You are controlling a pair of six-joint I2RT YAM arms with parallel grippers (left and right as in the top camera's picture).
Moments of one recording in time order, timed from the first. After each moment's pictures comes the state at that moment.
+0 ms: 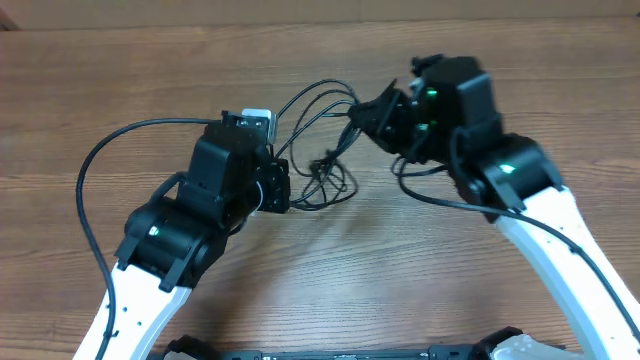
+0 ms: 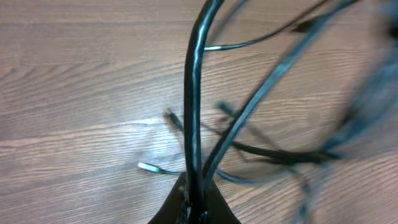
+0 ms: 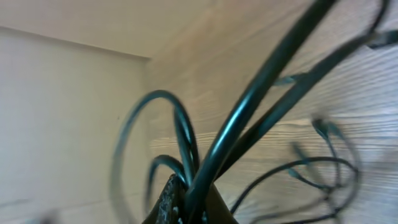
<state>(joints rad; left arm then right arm) -0.47 1.15 1.24 -0.87 0.02 -0.38 0.43 1.36 1.40 -0.62 -0.39 1.01</state>
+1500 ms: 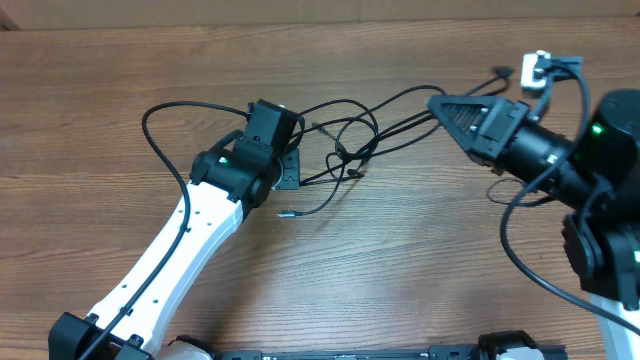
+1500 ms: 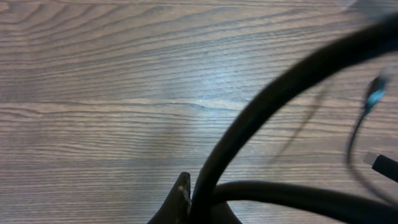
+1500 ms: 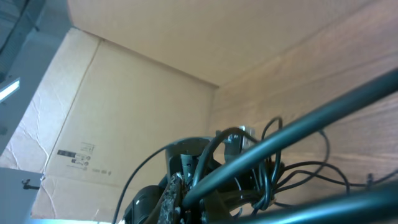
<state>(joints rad) -0.43 1.48 1.21 -0.82 -0.15 -0.42 0.10 1.04 1.39 -0.60 -0.71 0.94</state>
